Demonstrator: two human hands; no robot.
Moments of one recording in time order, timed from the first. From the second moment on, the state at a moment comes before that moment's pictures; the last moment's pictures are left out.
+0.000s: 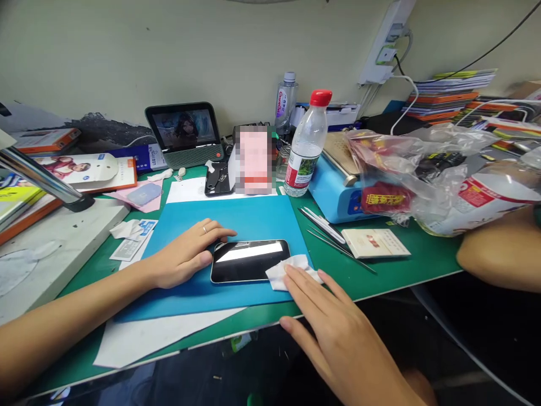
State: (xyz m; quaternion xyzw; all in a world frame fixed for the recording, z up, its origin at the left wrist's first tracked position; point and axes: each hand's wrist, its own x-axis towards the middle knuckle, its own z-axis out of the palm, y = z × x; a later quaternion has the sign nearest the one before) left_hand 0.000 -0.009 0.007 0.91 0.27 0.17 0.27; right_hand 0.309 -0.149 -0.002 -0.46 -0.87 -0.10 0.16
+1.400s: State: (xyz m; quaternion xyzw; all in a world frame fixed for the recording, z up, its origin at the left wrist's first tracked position) left_hand 0.001 -0.008 0.006 0.91 0.27 0.17 0.25; right_hand 0.236 -0.126 0.023 -0.47 -0.87 -0.05 0.12
